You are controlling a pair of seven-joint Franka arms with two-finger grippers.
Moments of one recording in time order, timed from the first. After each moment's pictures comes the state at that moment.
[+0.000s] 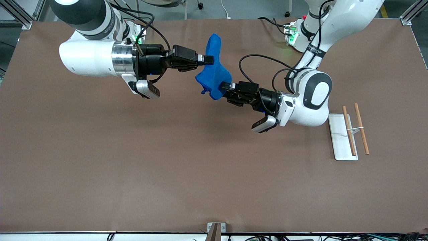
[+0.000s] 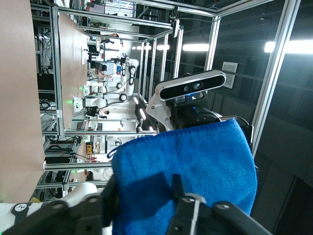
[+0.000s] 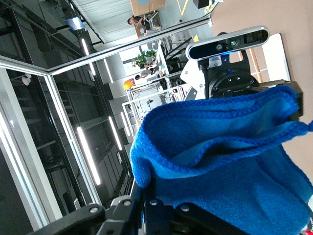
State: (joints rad) left arm -0.14 0.43 -0.30 -1.77 -1.83 1.67 0.62; right arm 0.51 0.11 -0.01 -1.72 1.66 2.07 0.01
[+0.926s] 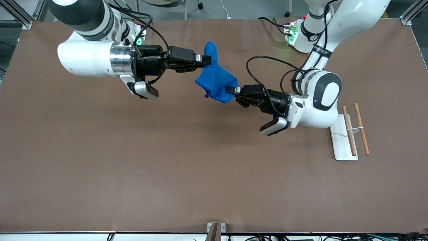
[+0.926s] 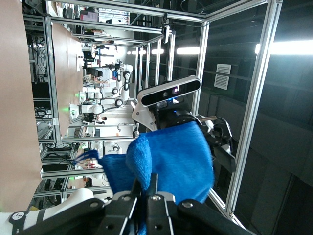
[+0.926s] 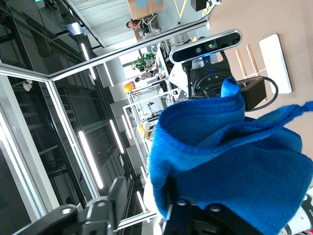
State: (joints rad) left arm -0.09 0.42 -0.29 -1.75 -1.81 1.64 0.62; right arm 0.51 0.11 -0.02 -1.72 1.66 2.07 0.04
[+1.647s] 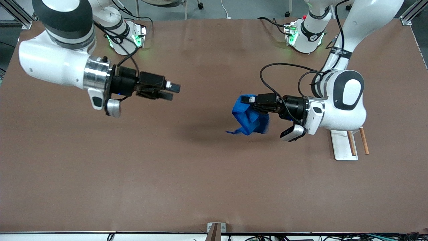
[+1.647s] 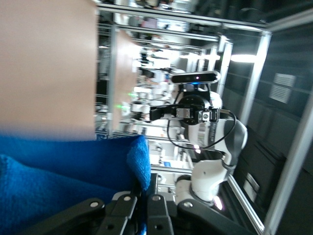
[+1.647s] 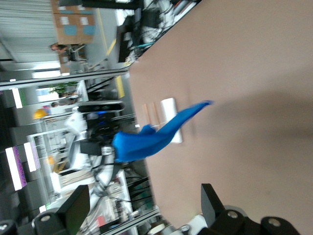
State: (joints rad) left arm -0.01 0.38 -0.28 -1.69 -1.50 1.74 0.34; right arm 0.36 0.11 -0.04 -1.73 1.11 2.06 0.09
